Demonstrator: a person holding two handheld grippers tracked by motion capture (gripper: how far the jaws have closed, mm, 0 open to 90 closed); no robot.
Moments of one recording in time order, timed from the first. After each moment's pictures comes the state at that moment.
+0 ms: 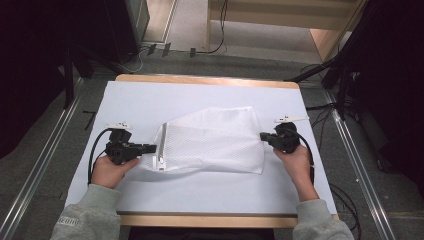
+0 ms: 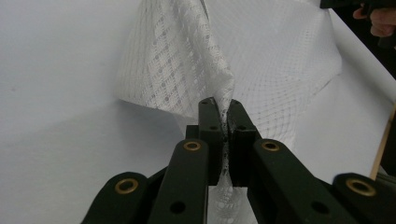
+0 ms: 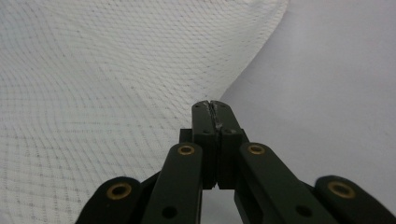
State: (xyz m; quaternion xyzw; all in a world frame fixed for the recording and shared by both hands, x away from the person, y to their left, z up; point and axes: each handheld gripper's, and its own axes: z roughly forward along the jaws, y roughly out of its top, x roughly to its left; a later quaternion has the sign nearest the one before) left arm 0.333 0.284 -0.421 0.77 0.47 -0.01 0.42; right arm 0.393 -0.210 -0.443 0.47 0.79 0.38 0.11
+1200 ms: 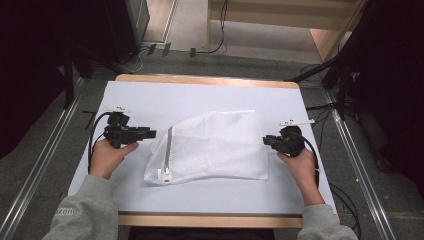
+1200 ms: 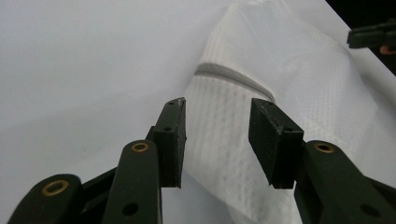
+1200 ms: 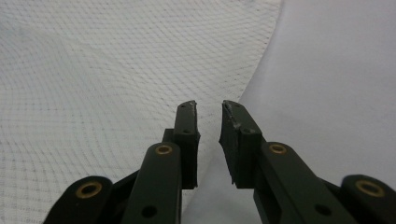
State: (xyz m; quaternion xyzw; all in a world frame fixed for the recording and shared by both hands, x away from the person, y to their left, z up) left arm 0.387 0.295 -0.406 0.76 0.49 0.02 0.42; right arm 0.388 -0.222 -0.449 0.48 0.79 0.38 0.11
